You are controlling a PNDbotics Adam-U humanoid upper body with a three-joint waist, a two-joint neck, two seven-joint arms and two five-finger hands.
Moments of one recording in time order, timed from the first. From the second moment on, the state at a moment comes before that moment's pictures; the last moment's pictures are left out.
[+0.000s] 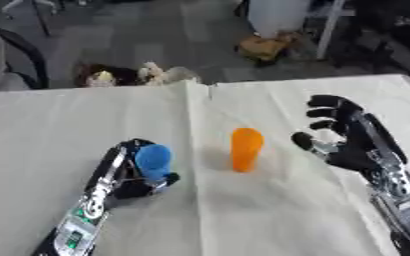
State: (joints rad) left arm -0.62 0.15 -0.16 -1.14 -0.39 -0.10 0.06; right arm -0.48 -0.38 0.15 -1.55 -0.04 -0.07 -0.05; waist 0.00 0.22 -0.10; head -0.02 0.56
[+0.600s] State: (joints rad) left arm -0.62 0.15 -0.16 -1.20 -0.35 -0.09 0.11; right arm -0.48 -0.38 0.15 -1.51 -0.04 -0.07 -0.06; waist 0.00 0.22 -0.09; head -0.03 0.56
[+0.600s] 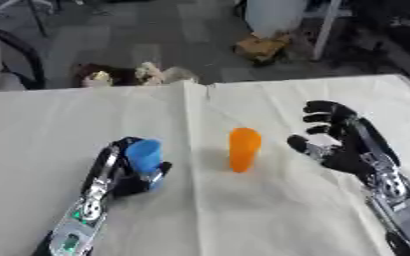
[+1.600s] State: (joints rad) left arm -0.60 0.24 -0.16 -1.46 -0.31 -0.10 0.09; right arm -0.55 -0.35 0.18 -1.28 0.14 -0.07 -0.06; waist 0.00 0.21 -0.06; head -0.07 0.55
